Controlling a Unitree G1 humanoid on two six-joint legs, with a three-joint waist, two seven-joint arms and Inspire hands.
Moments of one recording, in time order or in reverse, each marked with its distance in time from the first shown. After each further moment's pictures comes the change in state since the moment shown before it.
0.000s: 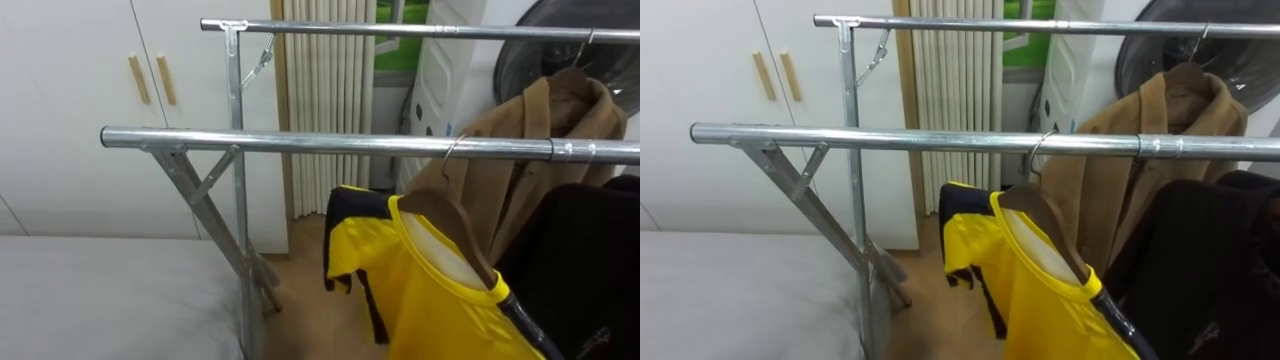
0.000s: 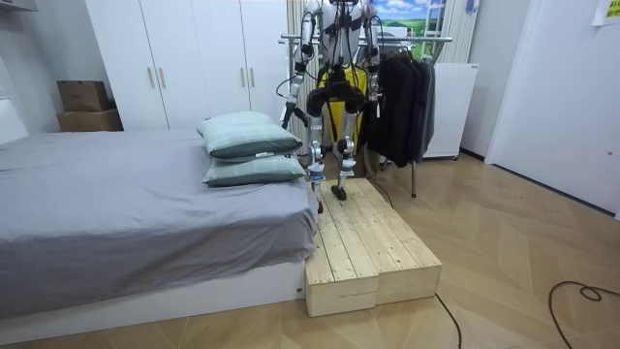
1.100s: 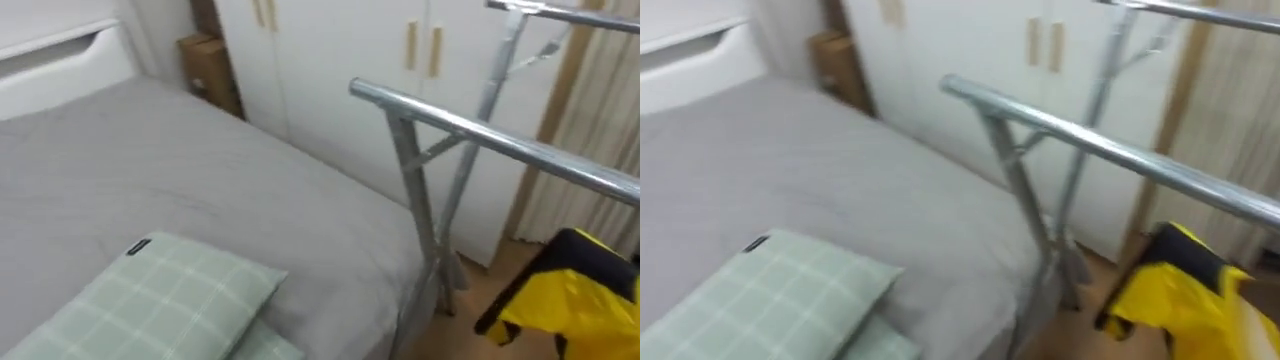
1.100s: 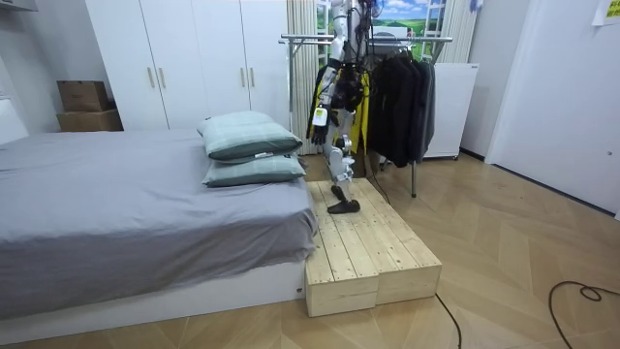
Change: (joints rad) left arm -0.047 -0.009 -0.061 -0.073 0.020 -0.064 -0.092; right arm -0.077 -0.049 0.040 0.048 -0.202 -0.005 0.004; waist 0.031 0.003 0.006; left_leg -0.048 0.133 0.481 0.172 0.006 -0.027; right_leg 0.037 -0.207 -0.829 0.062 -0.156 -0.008
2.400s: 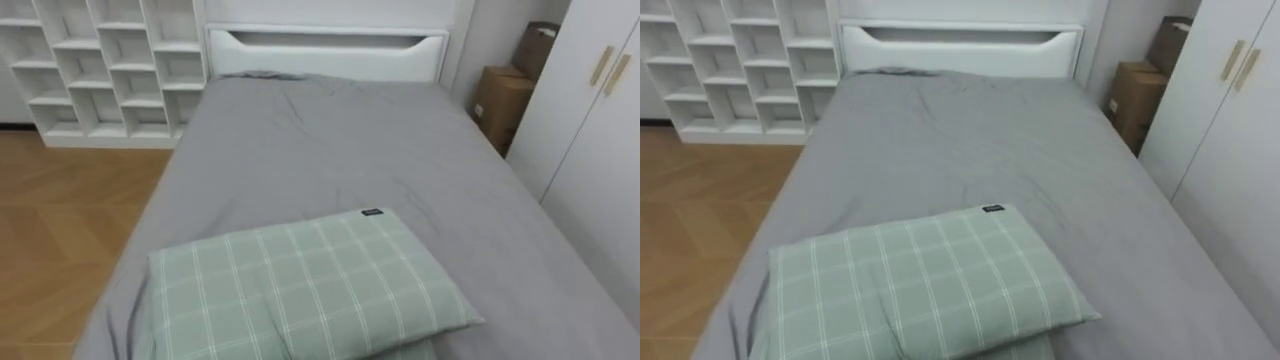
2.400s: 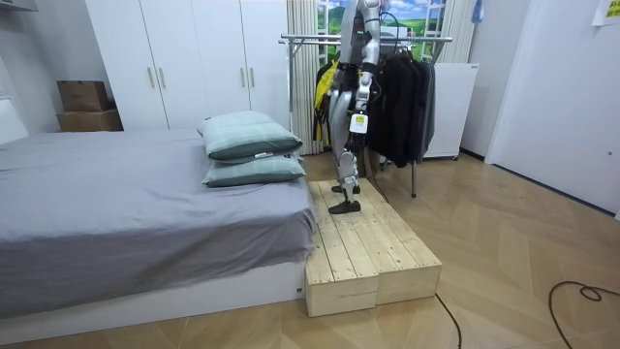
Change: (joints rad) left arm 0.025 -0.008 0.040 0.029 -0.056 -0.069 0.066; right arm 0.051 0.060 -0.023 -0.055 0.029 0.025 -0.080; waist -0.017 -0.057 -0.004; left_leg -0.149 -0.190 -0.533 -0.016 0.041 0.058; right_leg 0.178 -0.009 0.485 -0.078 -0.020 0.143
